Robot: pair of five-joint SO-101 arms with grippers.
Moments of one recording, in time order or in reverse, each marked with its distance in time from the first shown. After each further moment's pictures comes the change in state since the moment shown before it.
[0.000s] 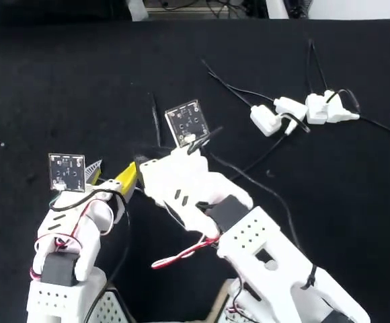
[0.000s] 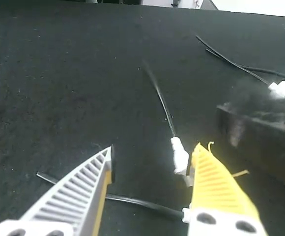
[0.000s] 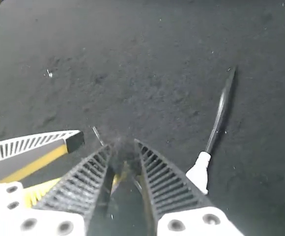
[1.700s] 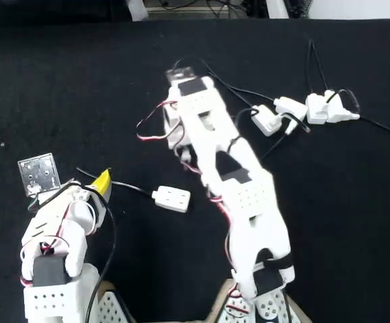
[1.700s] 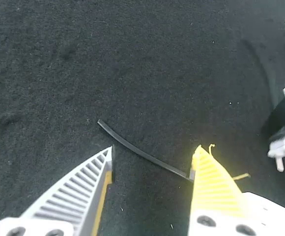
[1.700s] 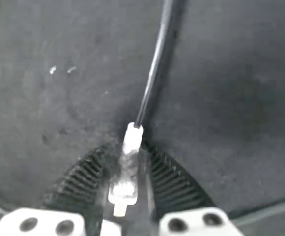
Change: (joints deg) left arm -13.0 -0.1 -1.5 12.0 2.7; right arm 18.1 89.9 -93.0 61.5 3.1
